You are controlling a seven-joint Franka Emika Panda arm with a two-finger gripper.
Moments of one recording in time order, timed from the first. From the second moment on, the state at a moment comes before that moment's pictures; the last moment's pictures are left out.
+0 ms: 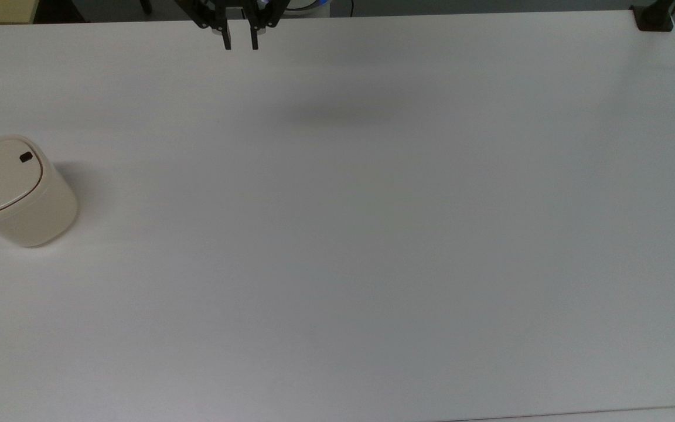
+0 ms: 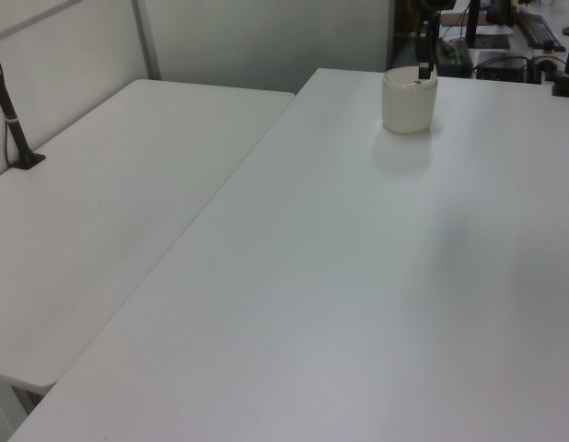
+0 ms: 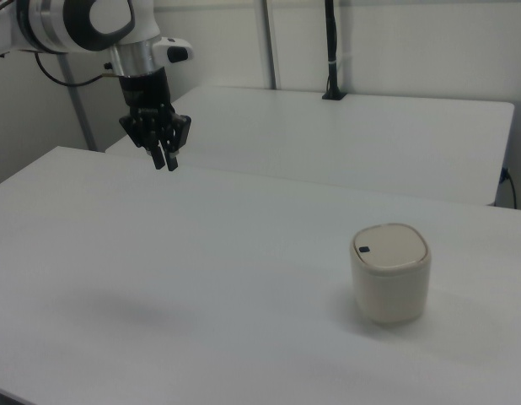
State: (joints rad) arm 0.13 0.06 -0.13 -1.55 -0.04 1.58 -0.10
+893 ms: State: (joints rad) arm -0.03 0.11 -0.15 -1.54 -0.04 1.68 -0.09
